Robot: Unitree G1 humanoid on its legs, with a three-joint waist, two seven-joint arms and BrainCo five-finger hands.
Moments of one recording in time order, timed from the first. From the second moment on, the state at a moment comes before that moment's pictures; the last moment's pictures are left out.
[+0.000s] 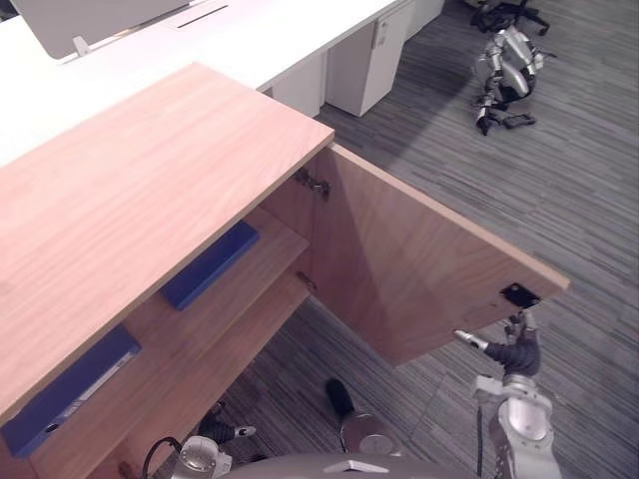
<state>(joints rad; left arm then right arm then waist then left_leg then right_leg) 0.09 0.09 -0.02 1.01 0.30 -0.05 0.10 0.37 -0.16 -0.21 -0.06 0.07 -0.13 -0.18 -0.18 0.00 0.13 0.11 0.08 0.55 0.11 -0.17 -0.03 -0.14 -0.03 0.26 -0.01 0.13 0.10</state>
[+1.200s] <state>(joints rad) 0.04 0.16 -0.02 1.05 0.31 -0.04 0.15 0.17 -0.29 0.34 -0.03 -0.19 -0.20 -0.04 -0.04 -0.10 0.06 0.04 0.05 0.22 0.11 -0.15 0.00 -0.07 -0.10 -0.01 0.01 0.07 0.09</state>
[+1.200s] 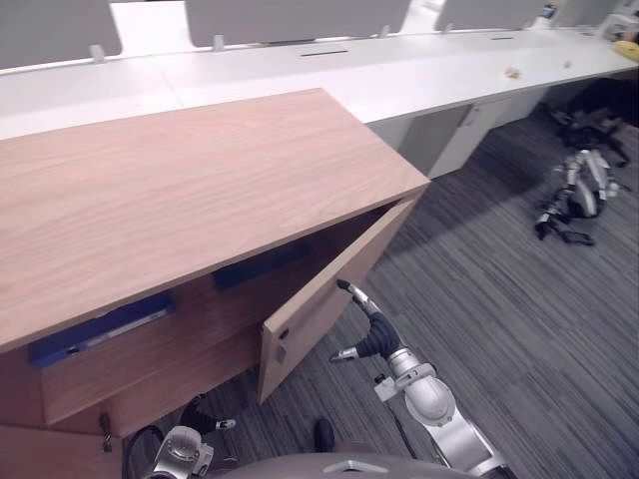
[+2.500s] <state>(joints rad) 0.07 0.13 0.02 1.07 0.22 -0.02 0.17 0.07 -0.12 0.01 0.96 -0.22 -0.05 -0.14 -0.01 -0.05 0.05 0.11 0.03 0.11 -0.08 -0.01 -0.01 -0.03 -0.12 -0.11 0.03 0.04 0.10</state>
